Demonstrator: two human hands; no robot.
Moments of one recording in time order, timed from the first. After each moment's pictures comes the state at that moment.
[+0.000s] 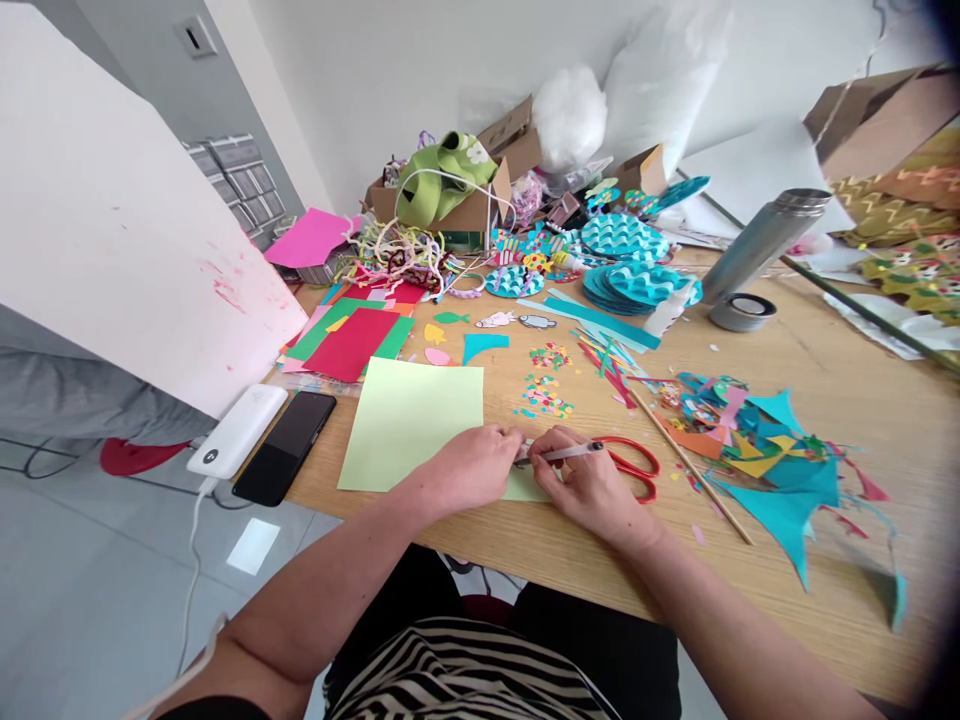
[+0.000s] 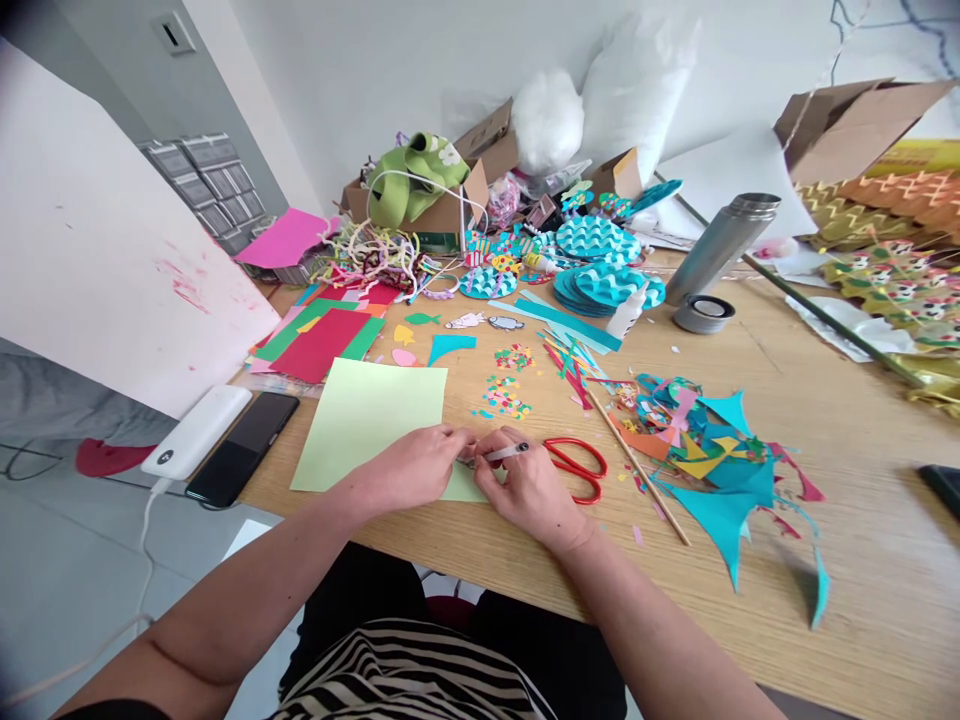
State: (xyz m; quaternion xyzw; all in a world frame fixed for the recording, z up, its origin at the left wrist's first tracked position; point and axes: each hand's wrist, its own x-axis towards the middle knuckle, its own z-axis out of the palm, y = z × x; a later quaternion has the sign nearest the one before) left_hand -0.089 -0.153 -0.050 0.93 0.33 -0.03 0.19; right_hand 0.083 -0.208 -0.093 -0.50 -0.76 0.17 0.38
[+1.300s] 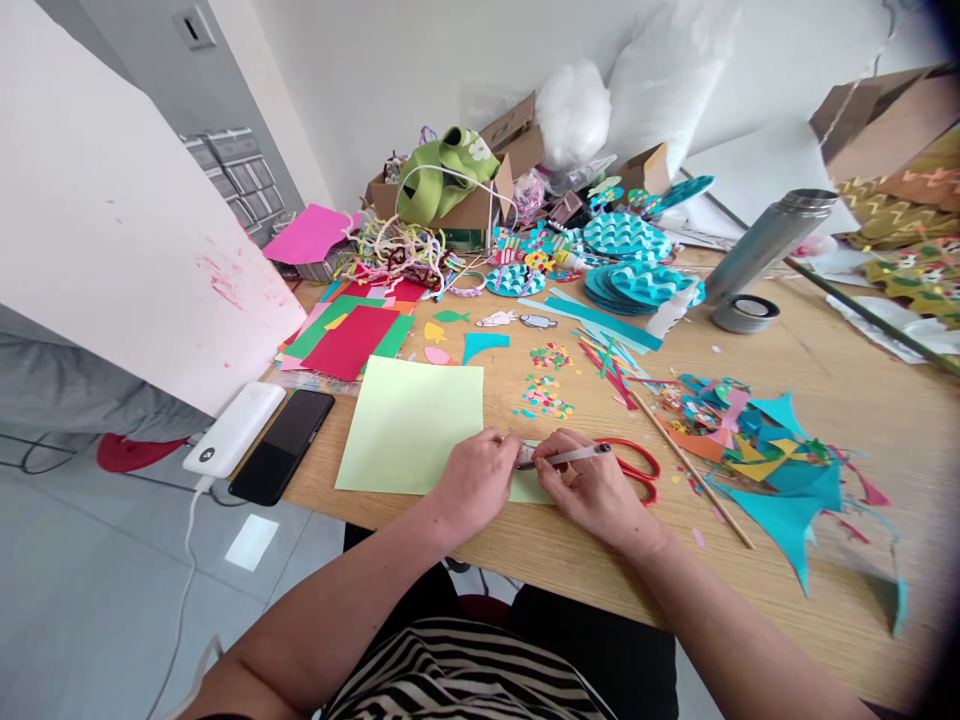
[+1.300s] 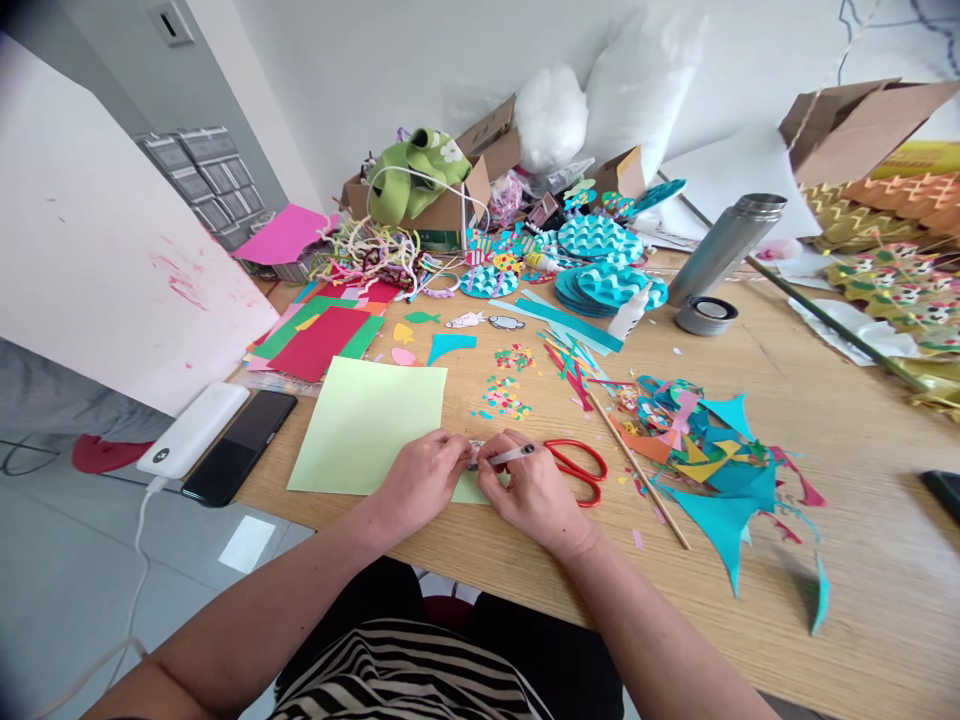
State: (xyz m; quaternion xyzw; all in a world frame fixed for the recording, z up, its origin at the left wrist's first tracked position) left_hand -0.083 -0.168 -0.087 0.90 0.41 0.08 0.15; right_hand 0.086 -0.210 -0.092 -0.52 -0.76 0.16 0.36
